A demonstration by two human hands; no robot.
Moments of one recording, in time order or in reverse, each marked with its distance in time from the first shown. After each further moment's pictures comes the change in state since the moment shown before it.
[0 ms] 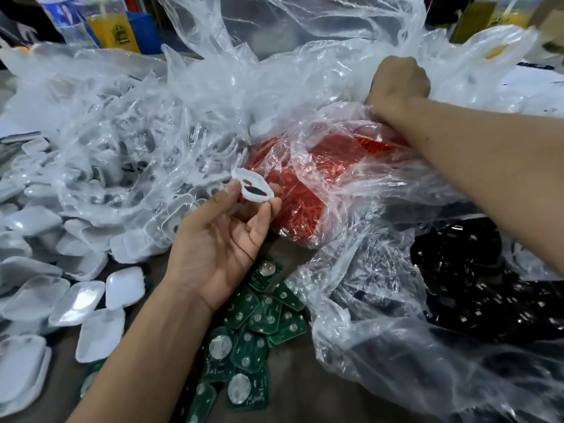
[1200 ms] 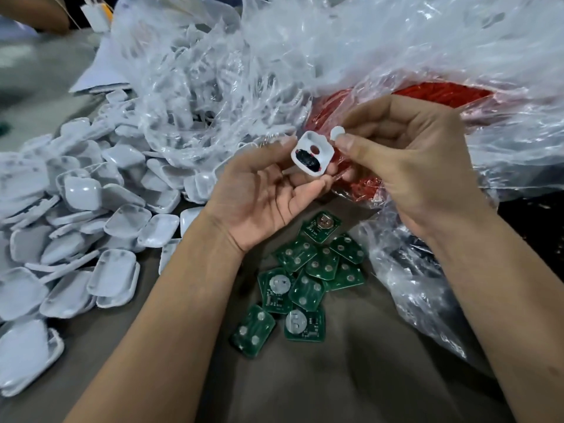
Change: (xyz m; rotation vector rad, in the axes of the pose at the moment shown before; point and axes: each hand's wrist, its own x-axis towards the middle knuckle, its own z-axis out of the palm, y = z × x) left_hand -0.014 0.029 -0.015 0.160 -0.060 -0.195; right_hand -0.238 -0.025 -0.051 1.558 -0.480 -0.306
